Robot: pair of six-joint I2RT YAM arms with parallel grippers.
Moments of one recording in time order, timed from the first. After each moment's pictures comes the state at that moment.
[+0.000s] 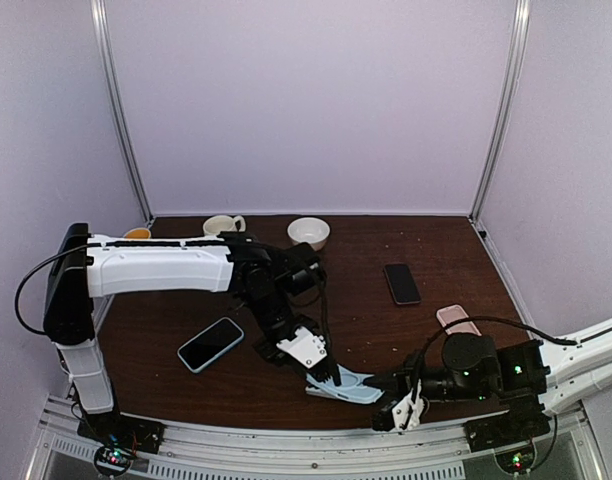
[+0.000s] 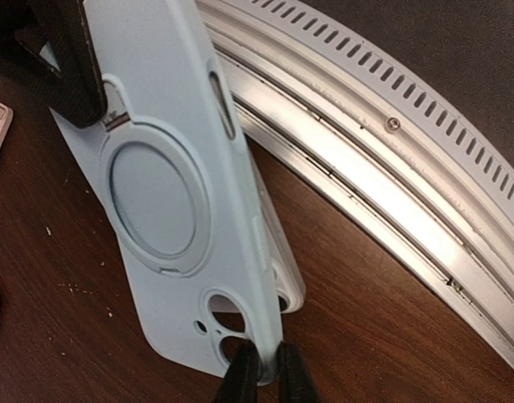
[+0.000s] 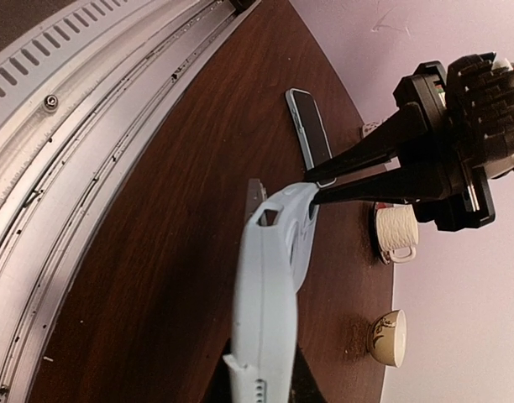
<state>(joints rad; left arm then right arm) -1.09 1.87 1.52 -0.98 0.47 1.34 1.38 0.94 0.35 0.11 0.12 -1.00</state>
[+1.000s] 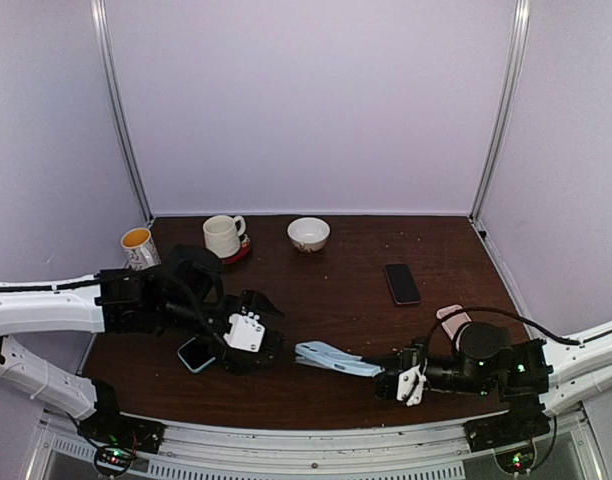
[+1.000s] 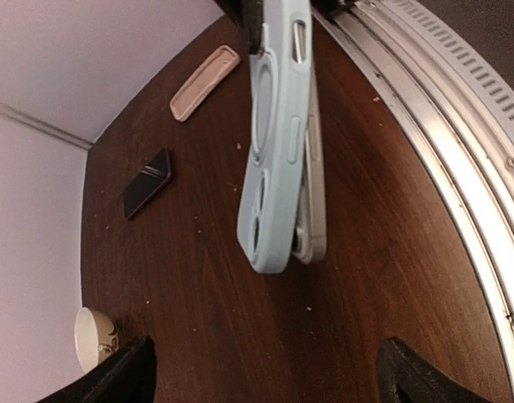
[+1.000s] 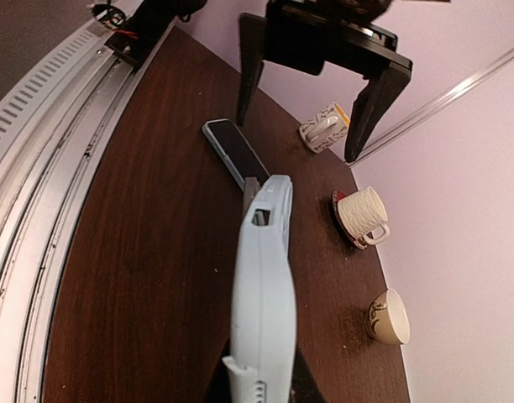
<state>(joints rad) -1.07 1.22 0.88 -0.38 0.24 0.95 1.36 0.90 0.34 0.28 0.18 -0.76</state>
